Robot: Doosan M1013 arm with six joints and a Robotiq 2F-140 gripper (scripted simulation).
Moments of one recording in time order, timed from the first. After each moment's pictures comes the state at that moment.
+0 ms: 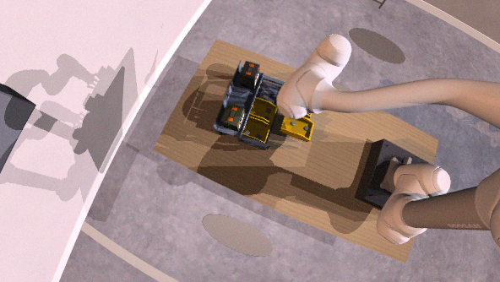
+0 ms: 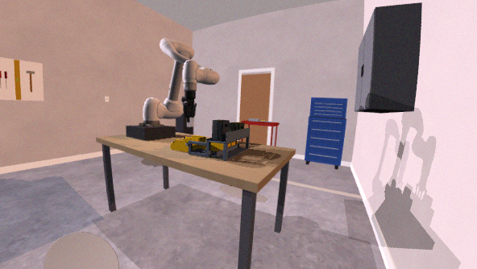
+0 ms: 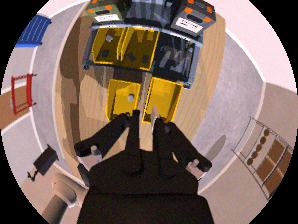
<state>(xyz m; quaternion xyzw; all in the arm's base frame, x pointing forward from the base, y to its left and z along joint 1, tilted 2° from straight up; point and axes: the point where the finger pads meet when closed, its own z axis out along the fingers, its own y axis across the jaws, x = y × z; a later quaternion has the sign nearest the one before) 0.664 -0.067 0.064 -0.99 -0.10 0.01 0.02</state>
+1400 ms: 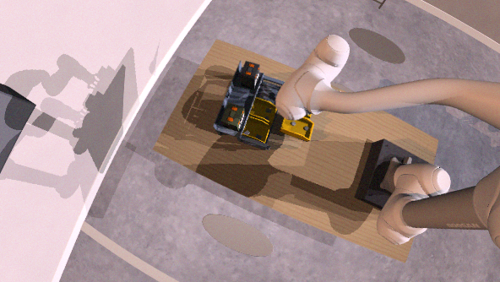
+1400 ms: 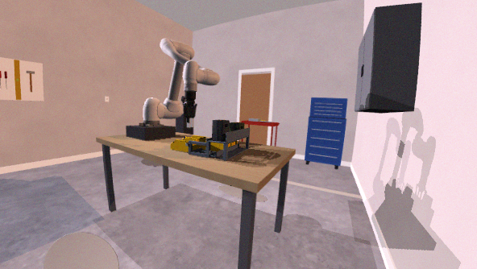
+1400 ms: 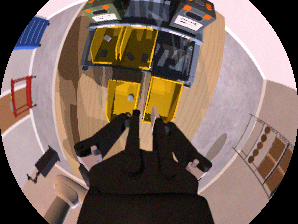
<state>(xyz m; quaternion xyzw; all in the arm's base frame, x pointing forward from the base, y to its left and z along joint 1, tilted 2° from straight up) 0.664 -0.066 0.060 -1.00 -0.09 0.01 0.02</state>
